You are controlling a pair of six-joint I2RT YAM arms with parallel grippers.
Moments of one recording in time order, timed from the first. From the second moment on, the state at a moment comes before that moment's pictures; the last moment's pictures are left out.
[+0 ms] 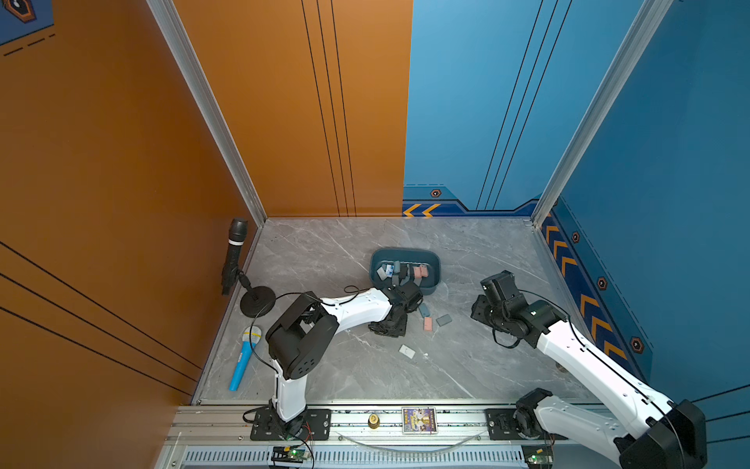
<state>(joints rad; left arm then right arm) -0.84 1.88 1.23 -0.79 -0.12 -0.70 0.47 1.06 0.84 -0.78 0.20 0.82</state>
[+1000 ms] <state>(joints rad) -0.64 1.78 1.51 -0.84 -0.09 -0.53 0.48 1.08 0.82 -0.74 0.17 0.84</state>
